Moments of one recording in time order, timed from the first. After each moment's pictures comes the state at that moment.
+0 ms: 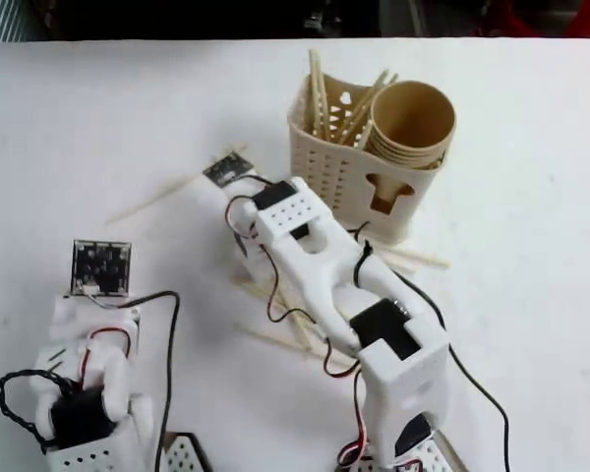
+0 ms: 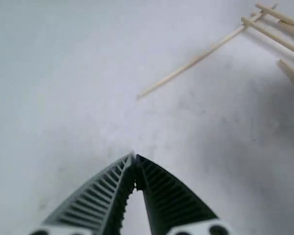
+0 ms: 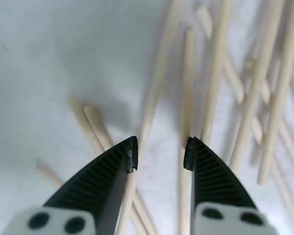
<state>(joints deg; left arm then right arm) -20.5 -104.2 84.4 68.4 -18.3 -35.8 20.4 5.4 70.2 9.3</state>
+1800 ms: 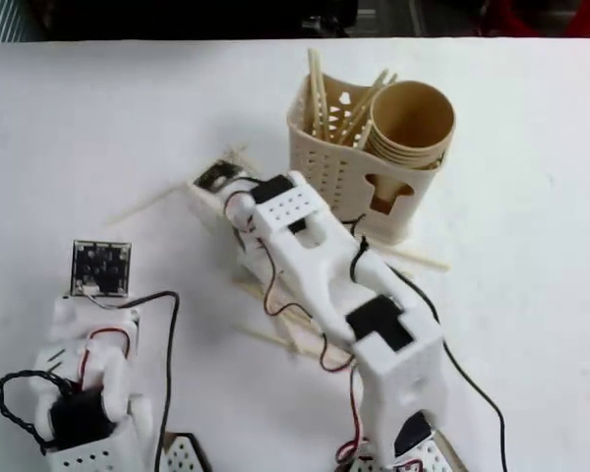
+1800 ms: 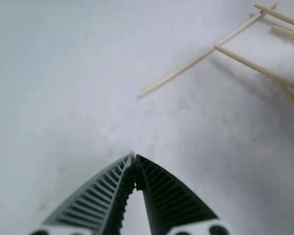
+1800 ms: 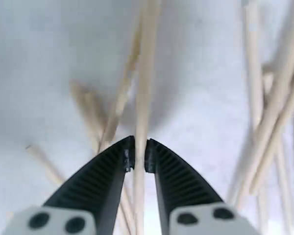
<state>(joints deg) -20.5 -104.2 84.4 68.4 -18.7 -36.1 20.6 0.7 73.7 19.1</state>
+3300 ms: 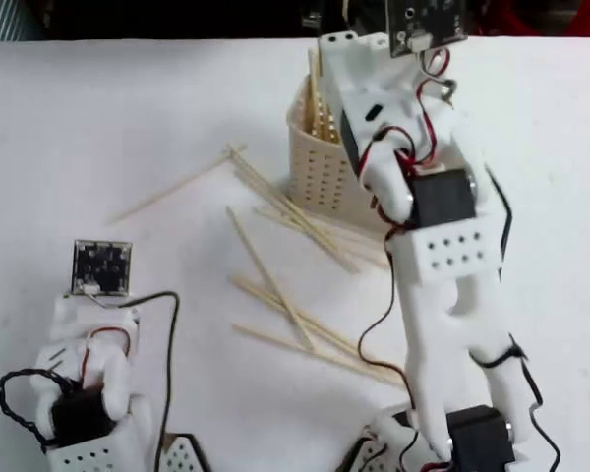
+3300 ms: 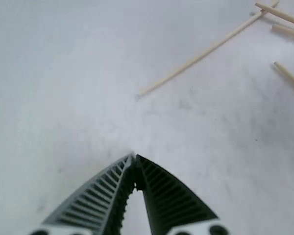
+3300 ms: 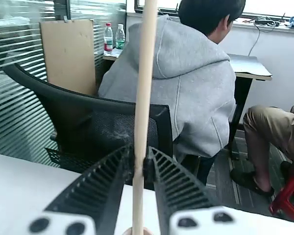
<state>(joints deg) -20.5 -104.2 85.8 67.1 -18.7 -17.1 -19.5 2.3 27.2 5.0</state>
